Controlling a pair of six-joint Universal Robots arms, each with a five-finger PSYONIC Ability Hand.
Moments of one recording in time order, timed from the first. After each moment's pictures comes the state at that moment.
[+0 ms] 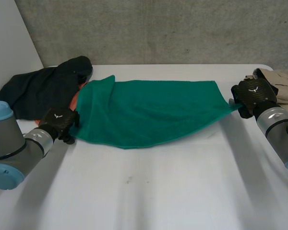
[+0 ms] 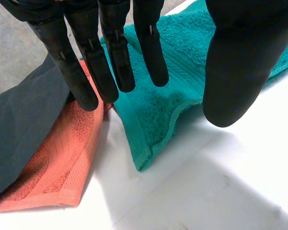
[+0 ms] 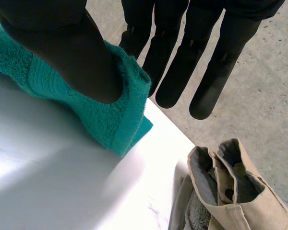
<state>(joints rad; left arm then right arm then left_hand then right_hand) 4.61 -2.16 -1.62 3.45 -1.29 3.56 1.71 -1.11 1.56 -0.33 1.35 2.65 0.71 0.70 0.70 0.70 0.52 1.14 1.18 1.19 1.20 1.00</state>
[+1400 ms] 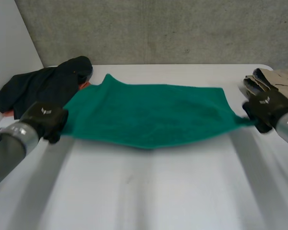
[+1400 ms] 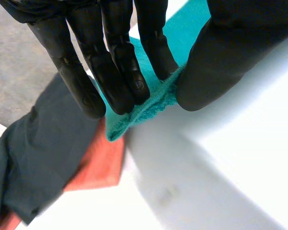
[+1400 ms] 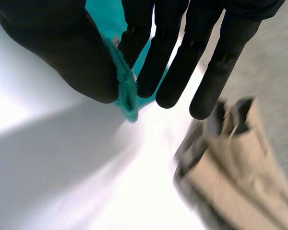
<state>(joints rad) 4.56 -1.80 -1.72 3.11 -1.42 3.70 1.64 -1.27 1.58 0.08 1.33 2.36 1.17 1.20 1.19 1.20 0.98 1.14 1.18 1.19 1.20 1.00</state>
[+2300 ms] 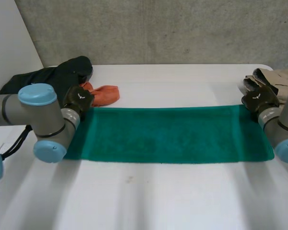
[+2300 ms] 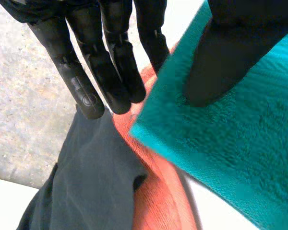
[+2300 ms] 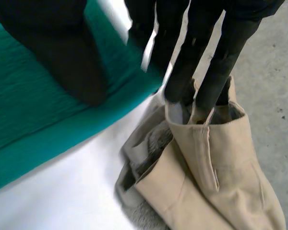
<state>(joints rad) 4.39 -2.41 -1.14 3.38 -1.57 3.91 1.68 -0.84 1.26 -0.20 1.50 2.29 0.93 0.97 0.99 0.99 0.79 0.87 0.90 0.94 0.95 0.75</state>
